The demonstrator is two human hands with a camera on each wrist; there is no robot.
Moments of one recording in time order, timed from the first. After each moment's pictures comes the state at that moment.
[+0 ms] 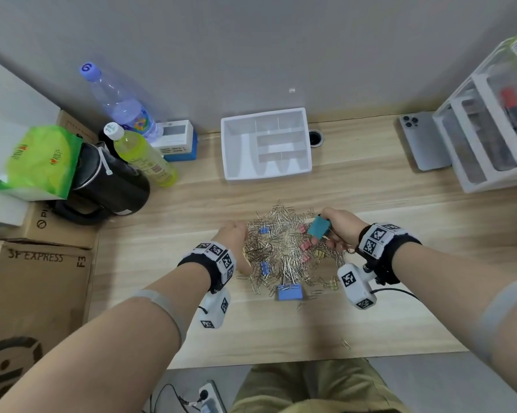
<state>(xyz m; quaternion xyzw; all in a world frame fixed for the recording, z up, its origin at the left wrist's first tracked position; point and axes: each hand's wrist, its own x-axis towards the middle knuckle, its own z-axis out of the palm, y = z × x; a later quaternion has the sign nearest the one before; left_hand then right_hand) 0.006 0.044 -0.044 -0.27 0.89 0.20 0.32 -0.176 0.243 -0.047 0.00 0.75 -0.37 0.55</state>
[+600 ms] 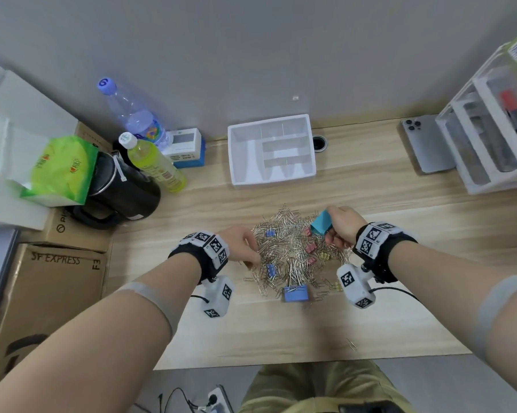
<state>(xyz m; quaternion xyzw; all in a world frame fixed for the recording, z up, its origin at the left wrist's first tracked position) 0.001 0.027 -0.014 -0.31 0.80 0.38 0.35 -0.171 0.235 -0.036 -0.02 0.79 -0.38 0.49</state>
